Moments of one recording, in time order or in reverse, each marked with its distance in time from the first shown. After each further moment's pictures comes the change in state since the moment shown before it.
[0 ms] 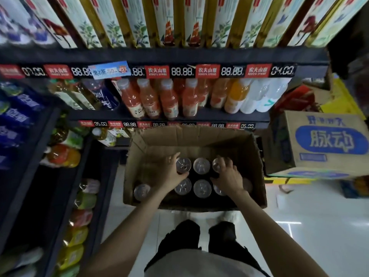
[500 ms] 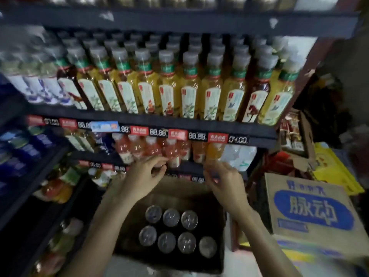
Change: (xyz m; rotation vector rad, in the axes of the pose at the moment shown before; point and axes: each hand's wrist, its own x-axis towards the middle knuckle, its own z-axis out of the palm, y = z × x) left_hand -0.033 0.170 -0.110 0.207 0.510 0.446; right_hand -0.025 0.022 -0.206 0.329 0.595 -0.624
